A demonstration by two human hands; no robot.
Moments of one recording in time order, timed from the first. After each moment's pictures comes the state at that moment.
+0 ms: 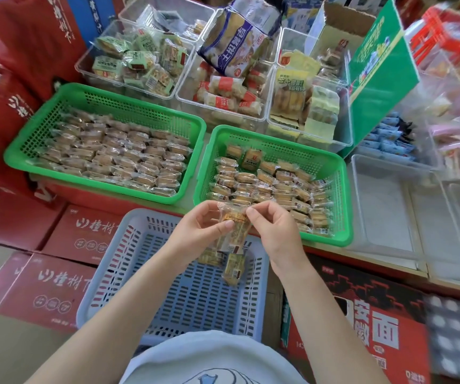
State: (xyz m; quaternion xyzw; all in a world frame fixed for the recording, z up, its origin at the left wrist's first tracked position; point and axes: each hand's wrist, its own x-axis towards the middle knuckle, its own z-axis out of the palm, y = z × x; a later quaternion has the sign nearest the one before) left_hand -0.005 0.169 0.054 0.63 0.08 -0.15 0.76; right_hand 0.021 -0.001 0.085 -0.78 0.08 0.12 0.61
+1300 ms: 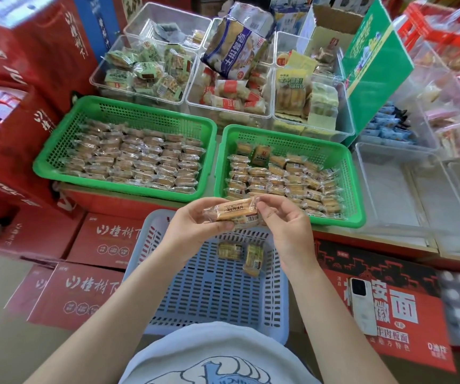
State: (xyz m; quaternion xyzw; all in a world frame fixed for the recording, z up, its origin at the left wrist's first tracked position) left_hand -0.038 0.232 0.075 0.65 0.07 -0.12 0.75; right_hand -0.030 0.046 0.100 -0.71 0.10 0.04 0.70
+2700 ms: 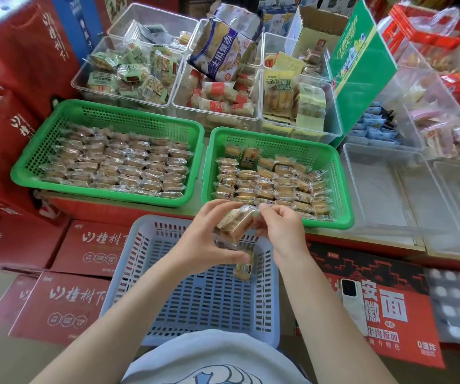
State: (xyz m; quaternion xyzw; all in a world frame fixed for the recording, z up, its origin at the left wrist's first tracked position) left_hand -0.027 0.205 0.056 0.82 -0.12 -0.14 0.54; right_hand -0.001 0.029 0.081 -0.73 0.26 0.07 0.63
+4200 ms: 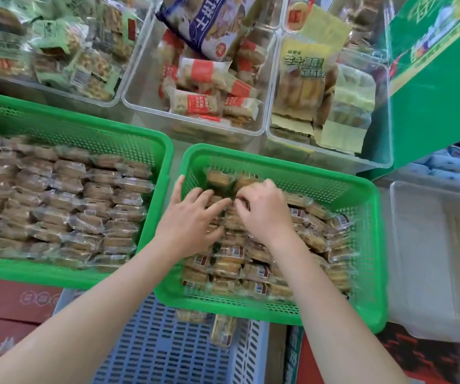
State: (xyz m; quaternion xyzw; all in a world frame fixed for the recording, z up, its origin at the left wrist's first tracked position) left_hand 0.231 0.164 -0.065 0.98 -0.16 -0.13 0.02; right_hand 0.275 -0.012 -0.045 -0.98 -0.16 0.07 0.13
